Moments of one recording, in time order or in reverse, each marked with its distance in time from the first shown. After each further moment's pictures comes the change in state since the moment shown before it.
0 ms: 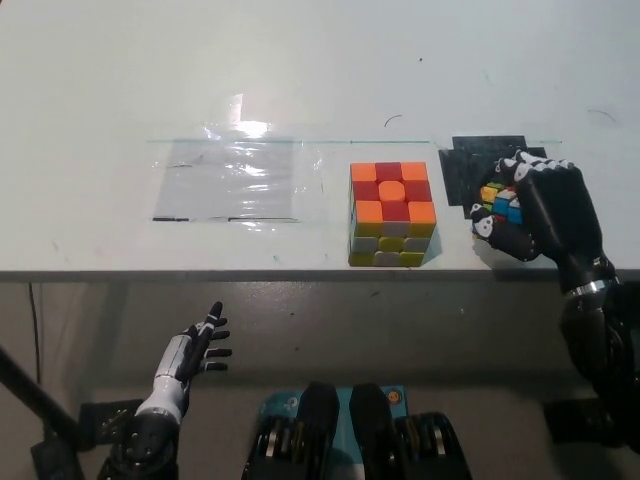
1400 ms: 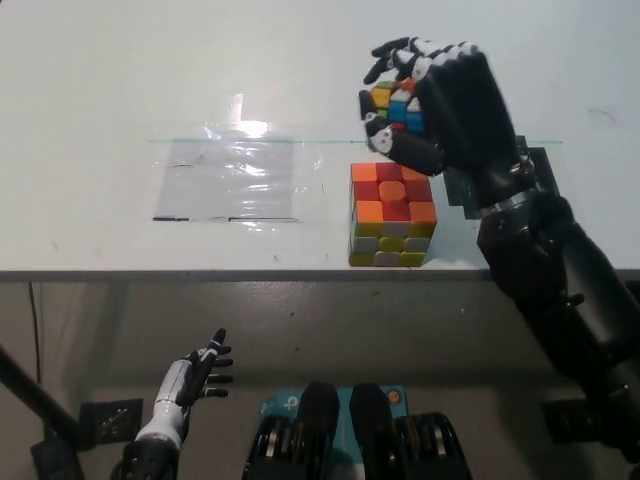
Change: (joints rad) left_arm 0.060 -0.004 -0.011 -0.020 0.006 0.006 0.001; right_arm -0.202 0.134 0.016 -0.155 -0.036 -0.026 0.106
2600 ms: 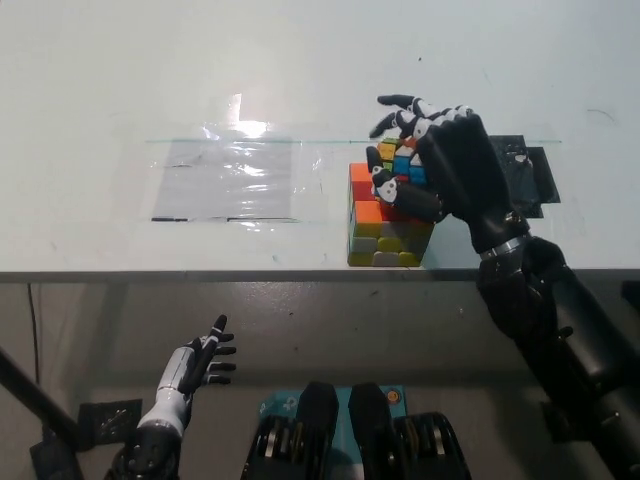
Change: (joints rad) left_arm -0.031 0.000 0.000 0.007 0.003 -0.002 -0.001; right_arm 0.073 0.014 0.003 0.128 -0.027 -0.066 -0.081
